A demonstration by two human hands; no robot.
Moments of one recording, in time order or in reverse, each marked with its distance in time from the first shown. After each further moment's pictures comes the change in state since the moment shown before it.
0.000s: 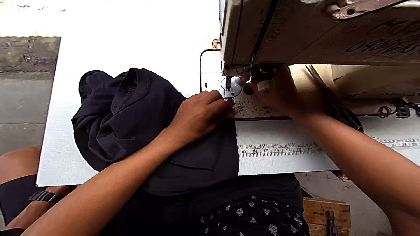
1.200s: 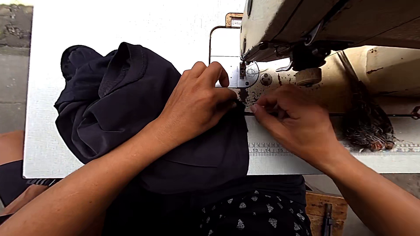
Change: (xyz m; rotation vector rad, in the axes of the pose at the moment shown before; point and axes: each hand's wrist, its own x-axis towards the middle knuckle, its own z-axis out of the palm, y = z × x) left_hand 0.002 0.003 -0.028 0.120 -0.097 -0.108; right_hand -0.066 -0.025 0.002 -0.061 -0.018 -0.119
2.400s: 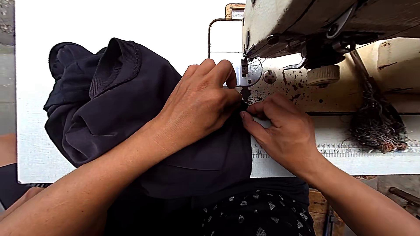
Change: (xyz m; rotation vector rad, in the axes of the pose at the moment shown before) left_hand 0.008 0.002 -0.004 0.011 -0.048 0.073; right_hand -0.013 -0.017 0.032 -0.061 0.069 0.080
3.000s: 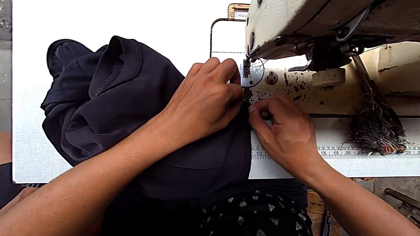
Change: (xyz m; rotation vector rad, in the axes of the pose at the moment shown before) left_hand 0.006 0.000 0.003 -0.042 -0.019 -0.038; right_hand 0.001 -0.004 0.000 -0.067 -0.016 0.106
